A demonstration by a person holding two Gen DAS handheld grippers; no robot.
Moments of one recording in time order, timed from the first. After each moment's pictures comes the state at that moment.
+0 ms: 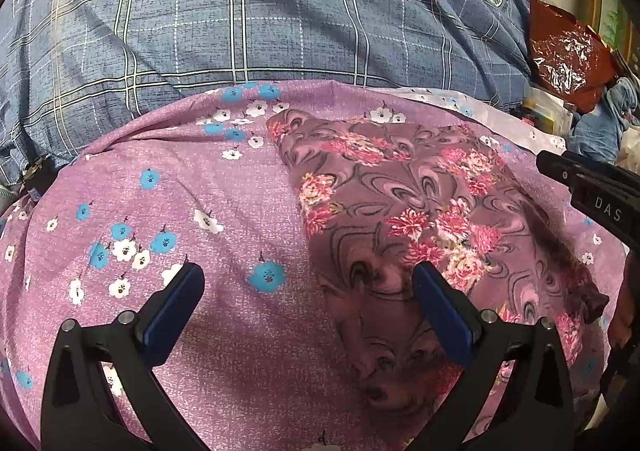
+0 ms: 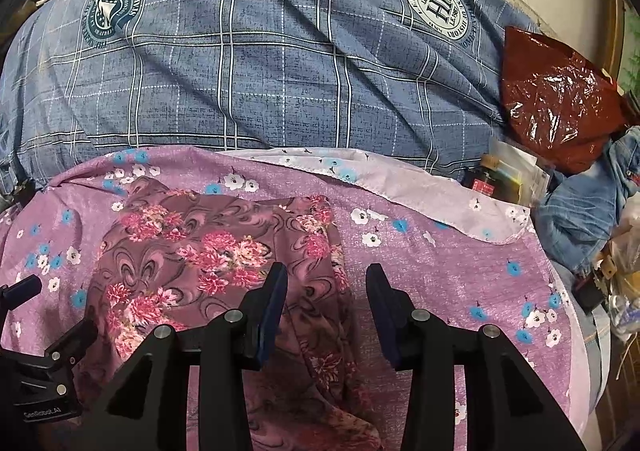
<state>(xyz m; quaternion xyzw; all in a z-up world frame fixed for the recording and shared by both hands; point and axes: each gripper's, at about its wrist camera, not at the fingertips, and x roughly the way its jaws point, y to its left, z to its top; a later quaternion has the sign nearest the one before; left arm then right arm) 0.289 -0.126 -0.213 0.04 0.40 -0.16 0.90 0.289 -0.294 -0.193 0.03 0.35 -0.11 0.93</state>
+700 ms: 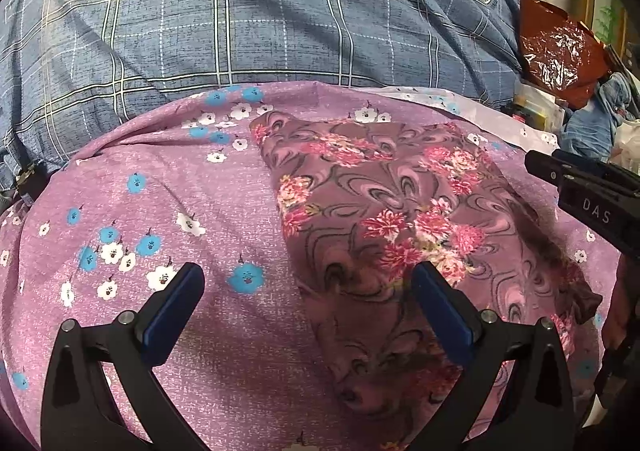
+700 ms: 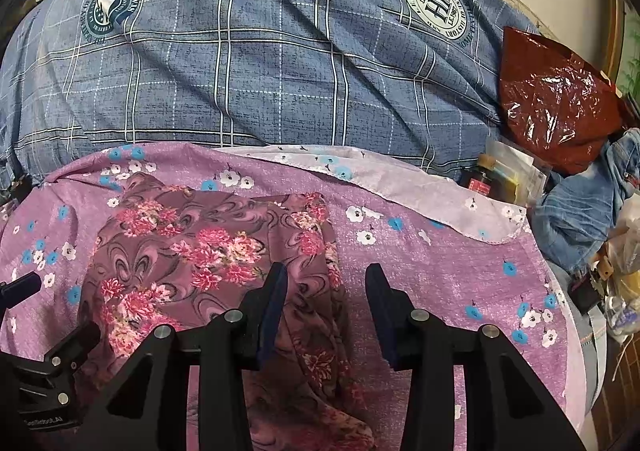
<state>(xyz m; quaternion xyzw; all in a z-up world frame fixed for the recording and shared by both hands) 0.286 -0.137 -0.212 0.04 0.39 -0.17 0.90 0.288 -0.296 -0.194 0.02 0.36 -0.11 0.93</state>
